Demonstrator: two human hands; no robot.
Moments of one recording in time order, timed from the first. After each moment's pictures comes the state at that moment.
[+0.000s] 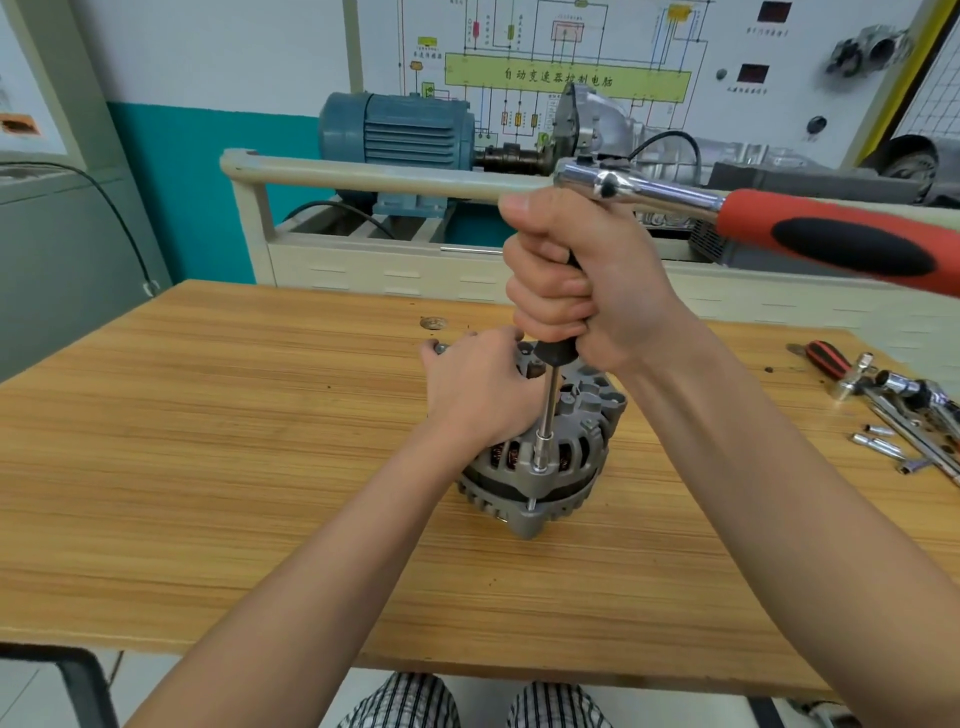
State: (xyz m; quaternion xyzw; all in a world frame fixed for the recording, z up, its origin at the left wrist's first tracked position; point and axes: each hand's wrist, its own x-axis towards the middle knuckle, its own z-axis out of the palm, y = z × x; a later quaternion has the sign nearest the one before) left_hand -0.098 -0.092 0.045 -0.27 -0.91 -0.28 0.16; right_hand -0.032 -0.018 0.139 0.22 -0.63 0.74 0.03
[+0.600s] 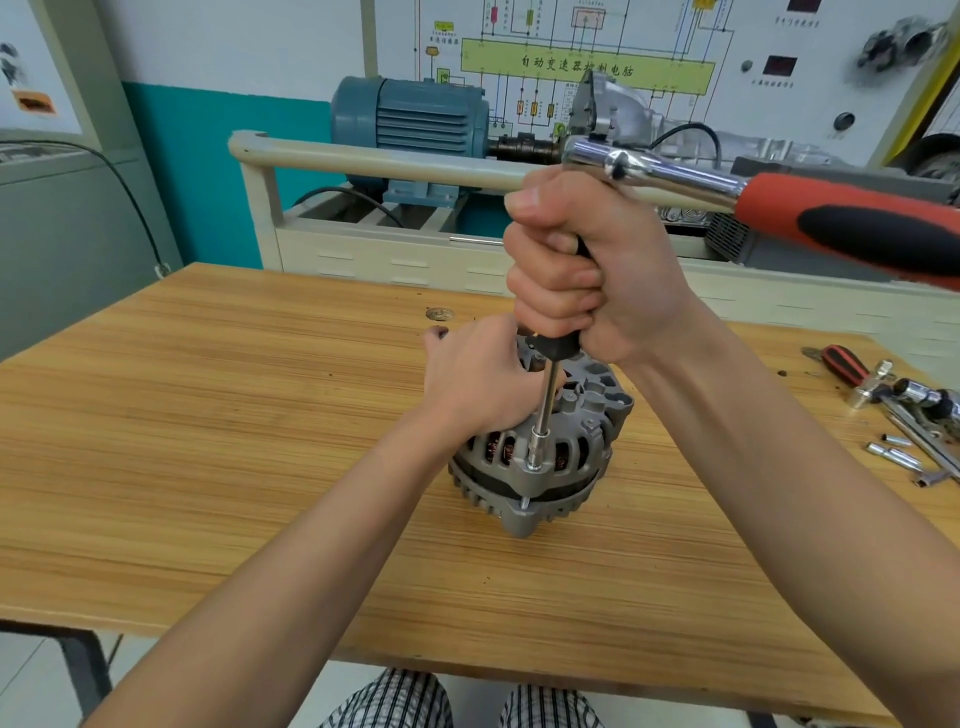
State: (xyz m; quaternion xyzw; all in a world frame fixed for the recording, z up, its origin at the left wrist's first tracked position) left_hand -0.099 -0.094 0.051 -0.28 -0.91 -0.28 0.14; right_hand -0.040 -0.011 0.140 0.27 -0.61 0.75 -0.03
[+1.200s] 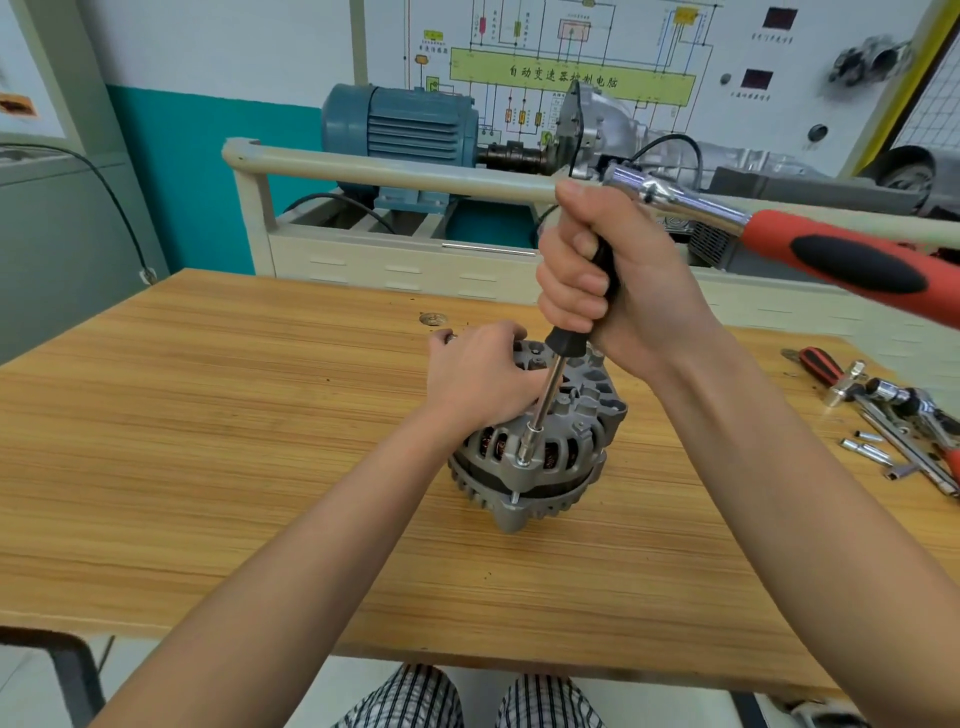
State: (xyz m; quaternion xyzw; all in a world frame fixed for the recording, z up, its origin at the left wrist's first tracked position) left_hand -0.106 -0.093 0.050 -0.28 -0.91 -0.29 0.10; right_hand -0.032 -0.002 0.135 0.22 -0.60 0.76 0.08
